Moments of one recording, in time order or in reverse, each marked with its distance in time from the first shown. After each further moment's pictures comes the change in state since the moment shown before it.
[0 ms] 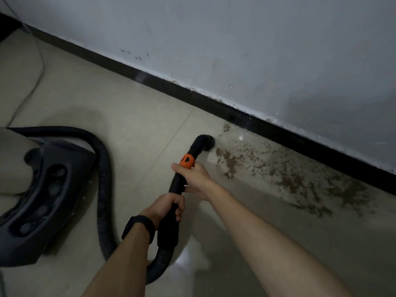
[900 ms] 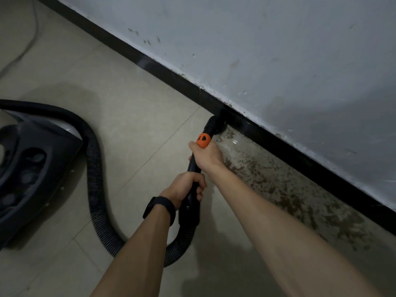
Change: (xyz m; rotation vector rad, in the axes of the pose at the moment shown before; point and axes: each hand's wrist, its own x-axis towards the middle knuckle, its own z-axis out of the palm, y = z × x) left_hand 0.049 0.053 0.046 -0.168 -0.068 0.146; right_hand 0.055 -0.053 -0.023 -0.464 0.361 -0.168
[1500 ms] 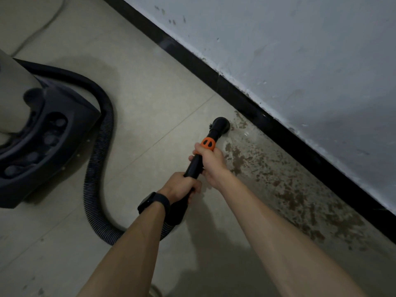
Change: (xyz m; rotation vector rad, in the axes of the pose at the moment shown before) left_hand -0.038 -0.042 -0.019 0.241 0.204 0.029; right_hand -0.045 0.036 0.014 0.501 -0.214 0.213
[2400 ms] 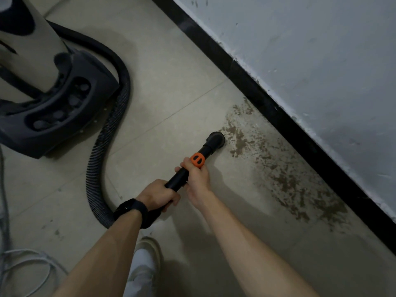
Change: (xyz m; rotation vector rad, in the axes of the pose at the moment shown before) left_hand -0.083 -0.088 -0.022 0.192 0.012 -0.110; right_hand -0.098 0.093 0.010 0.121 -0.032 0.089
